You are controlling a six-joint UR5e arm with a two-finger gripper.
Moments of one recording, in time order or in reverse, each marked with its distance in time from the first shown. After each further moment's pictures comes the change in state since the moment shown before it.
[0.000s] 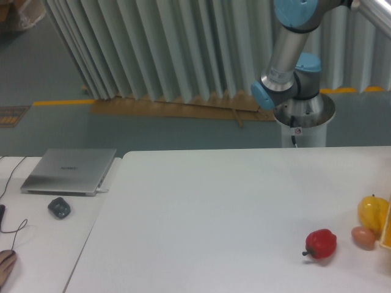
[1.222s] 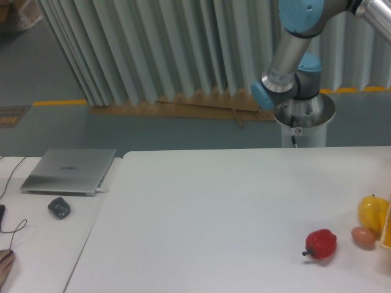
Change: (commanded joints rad) arm 0.002 -0.045 0.001 0.031 -0.029 0.011
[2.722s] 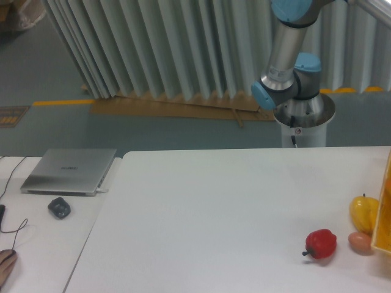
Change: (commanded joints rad) arm 0.032 0.123 0.054 -0.299 -0.110 0.014
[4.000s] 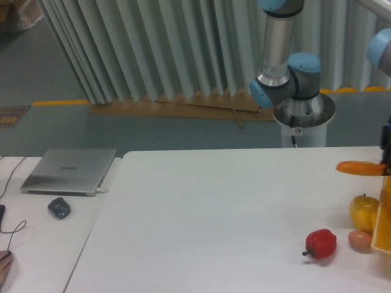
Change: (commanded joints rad) arm -0.218 0.129 0.011 -0.173 -0.178 -0.451
